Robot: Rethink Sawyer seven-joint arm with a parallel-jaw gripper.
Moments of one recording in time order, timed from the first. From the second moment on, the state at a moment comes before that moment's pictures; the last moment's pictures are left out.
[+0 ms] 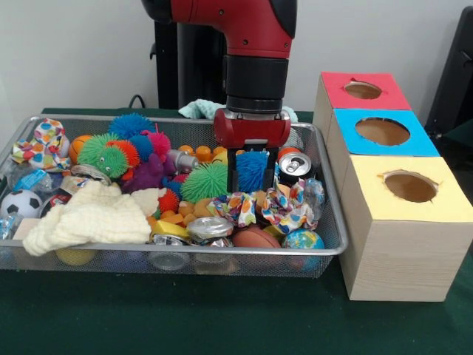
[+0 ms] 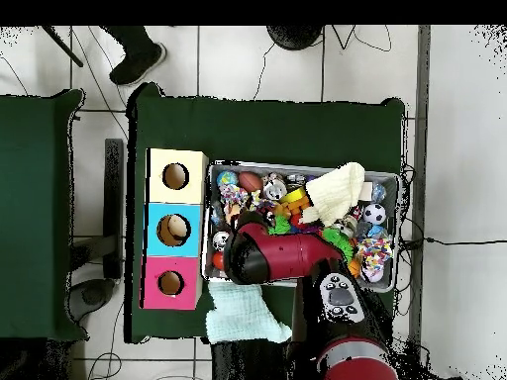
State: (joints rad) arm -0.27 -0.56 0.04 1.76 -0.39 0.00 1.57
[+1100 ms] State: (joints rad) arm -0.27 -0.55 0.04 1.75 -0.39 0.00 1.57
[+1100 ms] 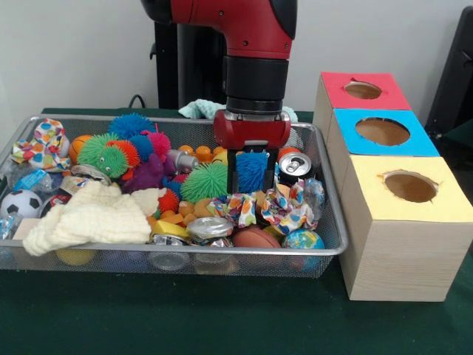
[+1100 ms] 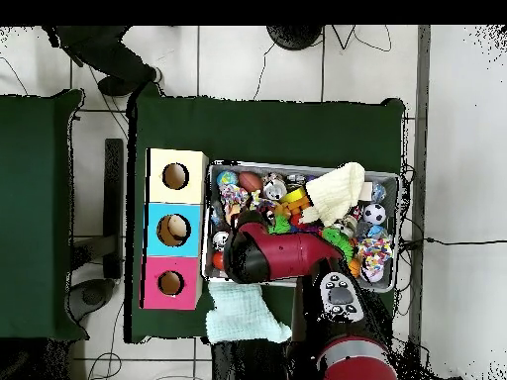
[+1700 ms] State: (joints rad) arm -0.27 -0.55 0.04 1.73 -0.39 0.00 1.57
